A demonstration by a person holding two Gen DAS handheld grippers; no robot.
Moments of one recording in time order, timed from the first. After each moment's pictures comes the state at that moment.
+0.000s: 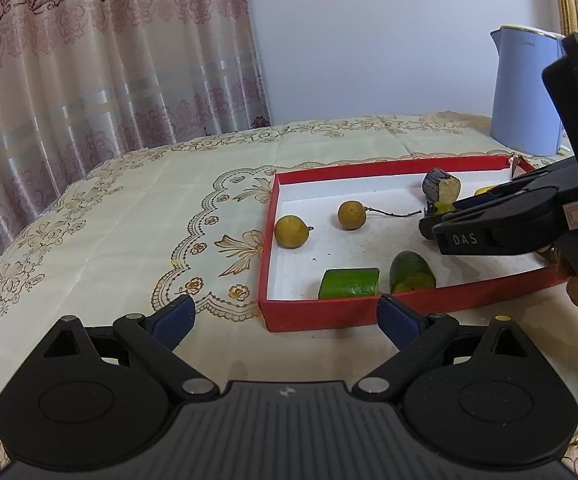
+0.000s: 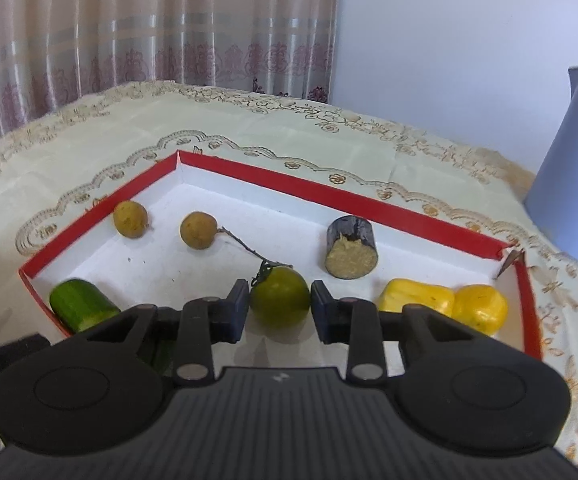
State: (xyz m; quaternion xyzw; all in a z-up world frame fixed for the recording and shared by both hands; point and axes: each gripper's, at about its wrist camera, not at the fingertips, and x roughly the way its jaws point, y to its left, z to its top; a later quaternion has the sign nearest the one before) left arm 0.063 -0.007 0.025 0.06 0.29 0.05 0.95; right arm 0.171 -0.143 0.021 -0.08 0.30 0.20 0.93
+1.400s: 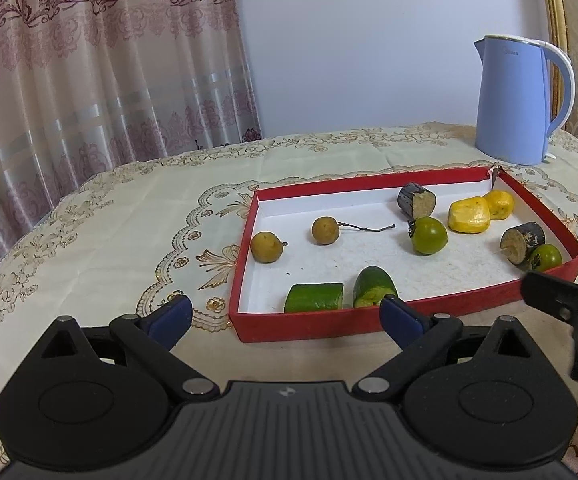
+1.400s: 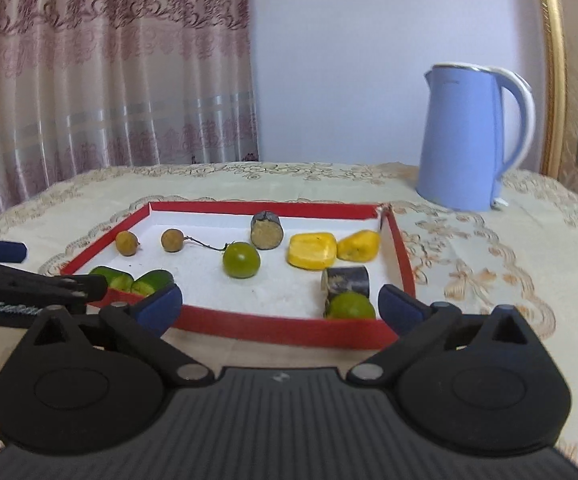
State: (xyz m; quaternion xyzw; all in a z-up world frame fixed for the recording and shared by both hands) left arm 0.054 -0.023 0.034 0.06 0.28 0.04 0.96; right arm 0.037 -0.219 0.025 0.04 0.20 0.11 0.97
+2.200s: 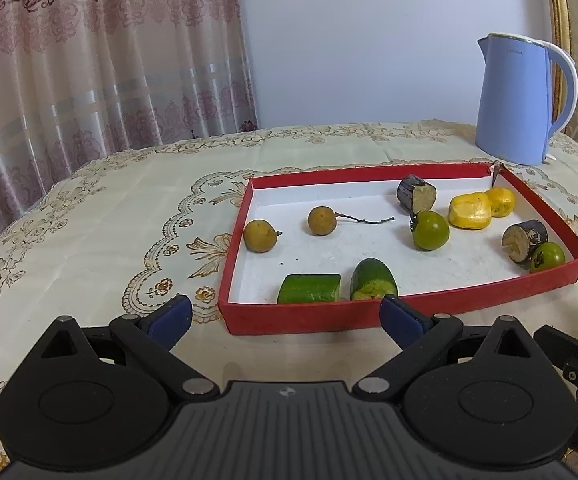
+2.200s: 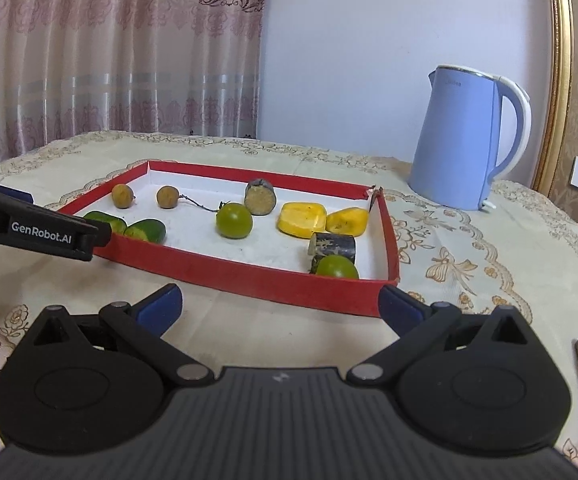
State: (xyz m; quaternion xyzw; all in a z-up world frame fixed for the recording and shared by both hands) left arm 0.061 -0.023 0.023 0.05 0.29 0.04 0.96; right arm 0.022 -0.209 0.011 -0.04 0.22 0.10 0.97
